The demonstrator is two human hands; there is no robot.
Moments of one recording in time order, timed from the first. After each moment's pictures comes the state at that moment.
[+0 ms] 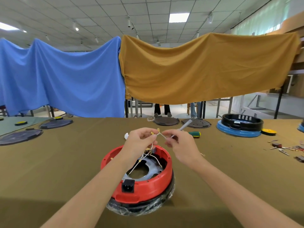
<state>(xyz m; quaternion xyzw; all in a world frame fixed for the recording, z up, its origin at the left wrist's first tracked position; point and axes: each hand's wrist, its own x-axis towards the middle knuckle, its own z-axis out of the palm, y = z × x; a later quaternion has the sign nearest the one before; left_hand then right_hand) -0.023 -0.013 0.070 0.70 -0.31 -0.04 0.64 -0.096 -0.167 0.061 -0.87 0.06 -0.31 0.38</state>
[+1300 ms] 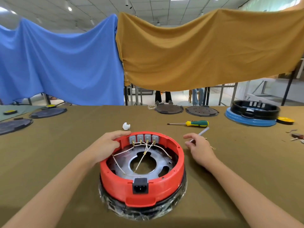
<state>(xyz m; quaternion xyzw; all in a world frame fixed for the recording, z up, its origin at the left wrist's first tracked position) 0.056 0.046 0.042 0.86 -0.27 -0.07 0.42 -0.043 -0.246 -0.017 -0.88 0.19 -0.25 0.36</state>
